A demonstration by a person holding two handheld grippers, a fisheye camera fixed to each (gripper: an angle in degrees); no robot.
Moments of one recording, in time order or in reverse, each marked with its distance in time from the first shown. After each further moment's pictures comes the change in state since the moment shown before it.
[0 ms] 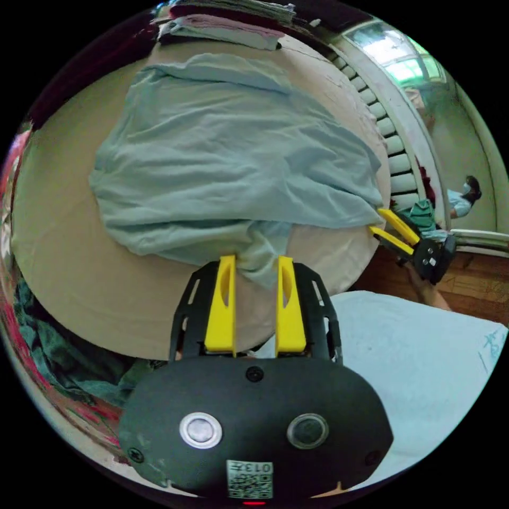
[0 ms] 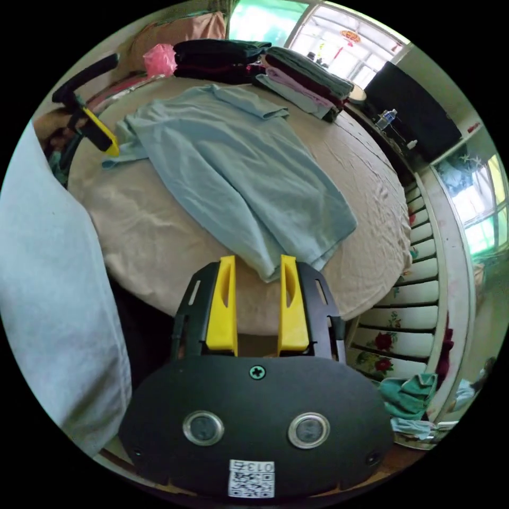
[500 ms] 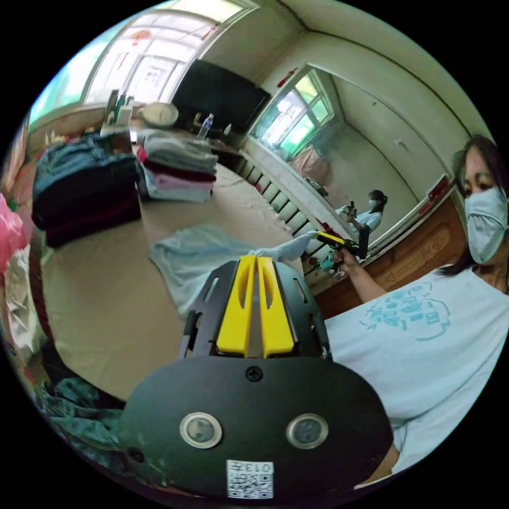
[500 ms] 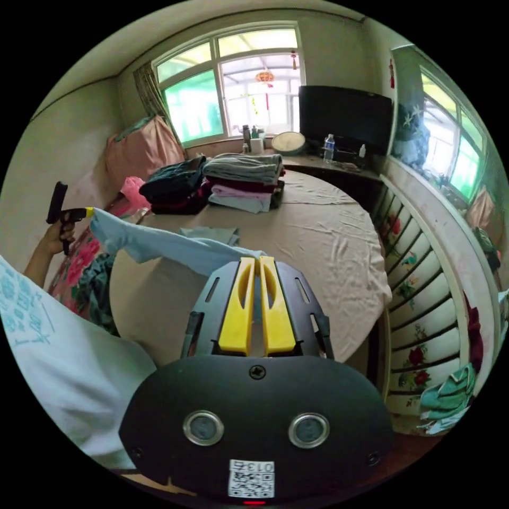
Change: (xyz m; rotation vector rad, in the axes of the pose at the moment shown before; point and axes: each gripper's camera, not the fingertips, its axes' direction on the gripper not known) left arm -0.078 0.018 -0.208 0.563 0.281 0.324; right arm 0.150 -0.059 -0.088 0.399 -0.175 0.379
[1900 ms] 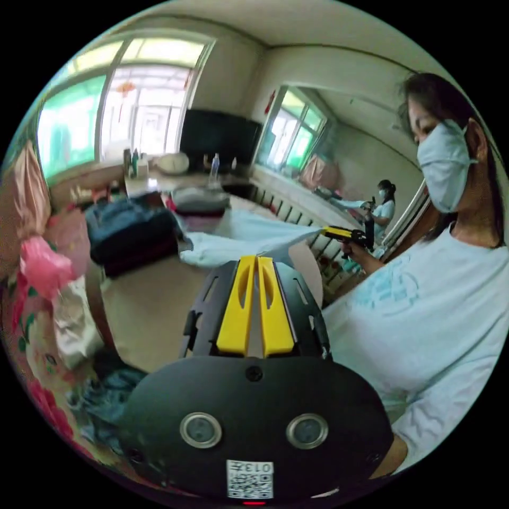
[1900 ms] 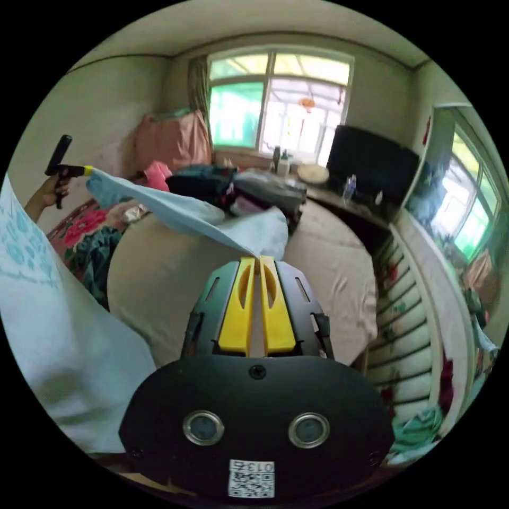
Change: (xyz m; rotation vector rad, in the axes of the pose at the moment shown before) left arm 0.020 0.085 -0.086 0.079 -0.186 0.129; right arm -0.036 -0.042 0.011 0.130 -0.001 -0.266
